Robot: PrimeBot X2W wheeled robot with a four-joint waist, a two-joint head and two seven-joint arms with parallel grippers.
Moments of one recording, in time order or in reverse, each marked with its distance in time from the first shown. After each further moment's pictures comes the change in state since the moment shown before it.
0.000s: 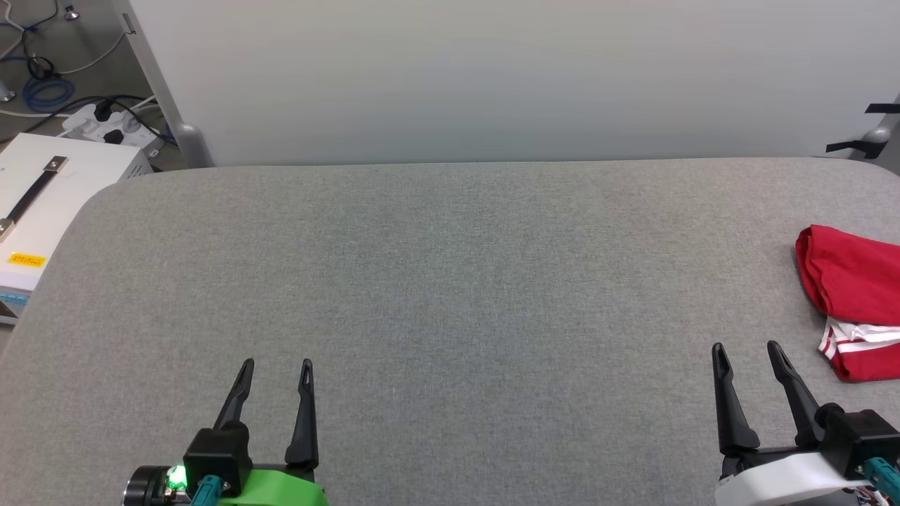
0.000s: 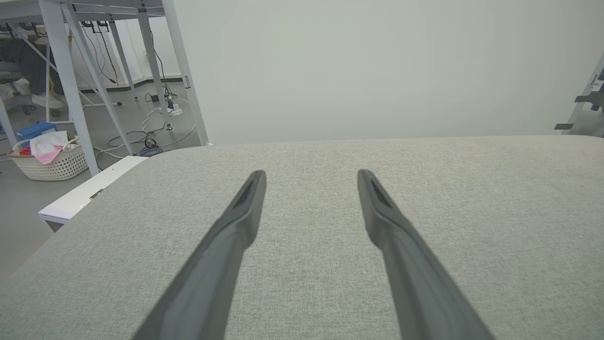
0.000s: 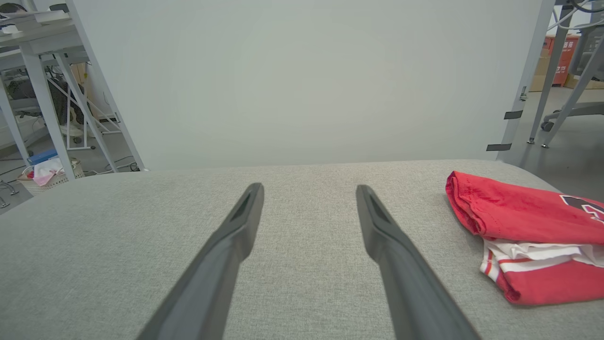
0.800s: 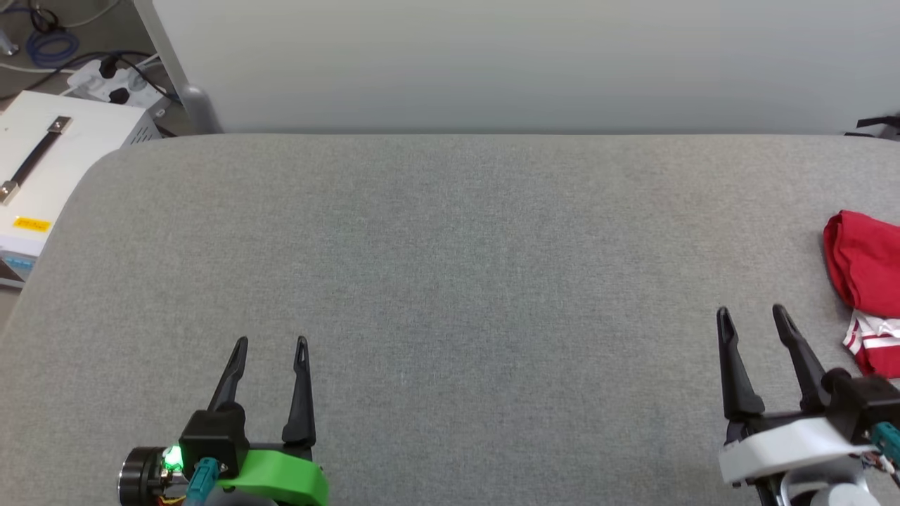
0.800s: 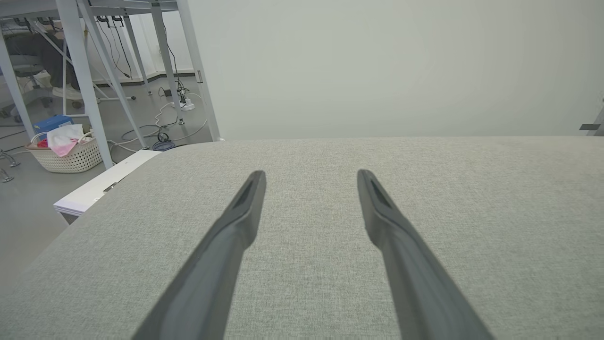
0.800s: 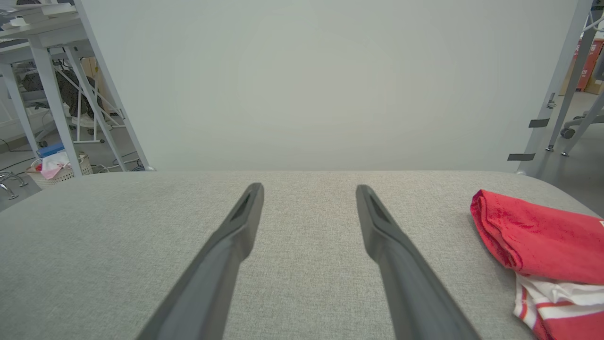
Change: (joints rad) left arm -0.046 0.004 -0.002 -0.004 -0.002 0.027 0.000; right arm -0.098 -0.031 0.007 0.036 0.016 0.000 0.000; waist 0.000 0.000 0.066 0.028
